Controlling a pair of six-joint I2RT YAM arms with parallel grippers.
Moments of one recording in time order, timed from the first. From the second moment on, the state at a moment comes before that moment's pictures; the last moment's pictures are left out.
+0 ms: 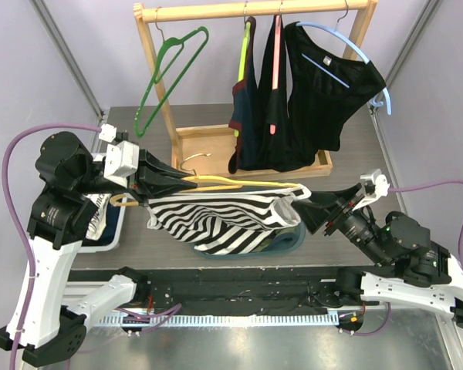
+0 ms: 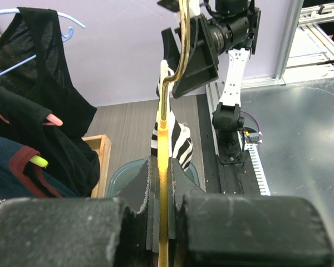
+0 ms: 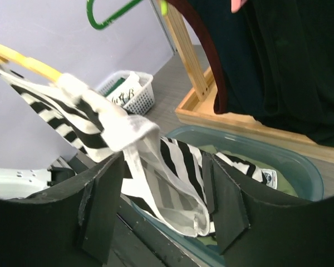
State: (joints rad) left arm -0.39 0.94 1.54 -0.54 1.16 0.13; right arm 1.25 0.43 0.91 -0.38 0.55 0.38
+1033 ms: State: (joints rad) left arm -0.38 0.95 1.59 -0.50 1.20 0.03; right arm 1.25 0.42 0.90 -0.43 0.67 0.27
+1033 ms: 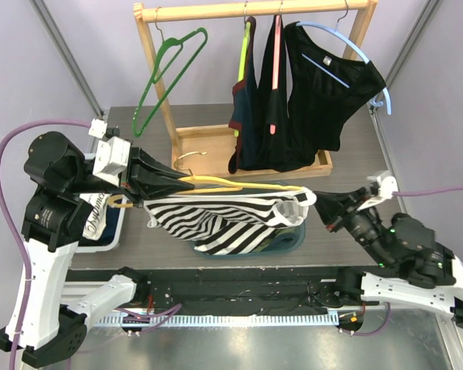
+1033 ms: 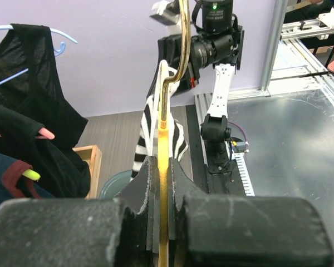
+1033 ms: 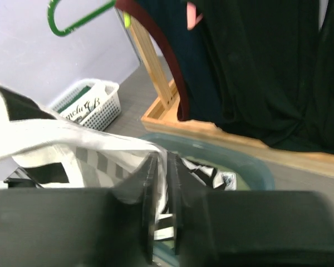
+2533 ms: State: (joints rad) left arm -0.37 0.94 1.59 -0.46 1.22 0.00; right arm 1.25 0.53 1.01 -0.46 0.46 0.09
